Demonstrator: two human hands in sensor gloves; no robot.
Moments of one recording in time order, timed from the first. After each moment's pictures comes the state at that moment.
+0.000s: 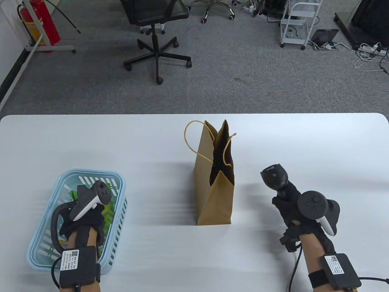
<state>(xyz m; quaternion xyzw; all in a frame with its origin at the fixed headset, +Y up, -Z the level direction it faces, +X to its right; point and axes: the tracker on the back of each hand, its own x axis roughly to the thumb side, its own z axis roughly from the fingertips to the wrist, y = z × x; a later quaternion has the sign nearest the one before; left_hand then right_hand) -0.318 -0.667 -0.305 -0.24 0.15 -0.03 0.96 0.267 -0.715 -0.295 0.02 -0.06 0.95 0.31</state>
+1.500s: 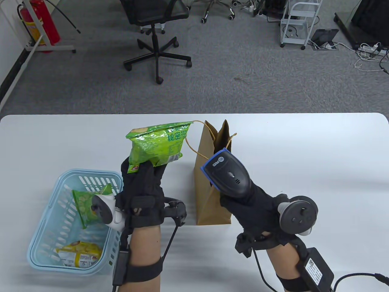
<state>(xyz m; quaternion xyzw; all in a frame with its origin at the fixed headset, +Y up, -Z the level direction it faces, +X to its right) -0.174 -0.593 -0.287 0.24 -0.13 0.81 0.52 0.125 -0.568 -0.238 0.34 -0.18 0.79 0.49</state>
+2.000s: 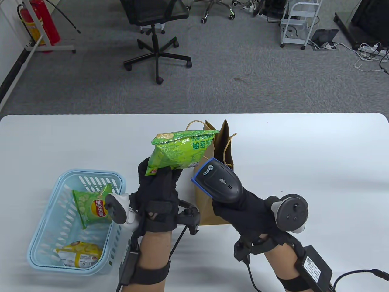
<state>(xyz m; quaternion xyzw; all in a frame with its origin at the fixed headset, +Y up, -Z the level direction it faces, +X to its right) -0.149 -0.590 -0.279 0.23 -0.17 0.80 0.53 0.122 -0.578 -0.241 0.36 -0.11 0.75 0.54</state>
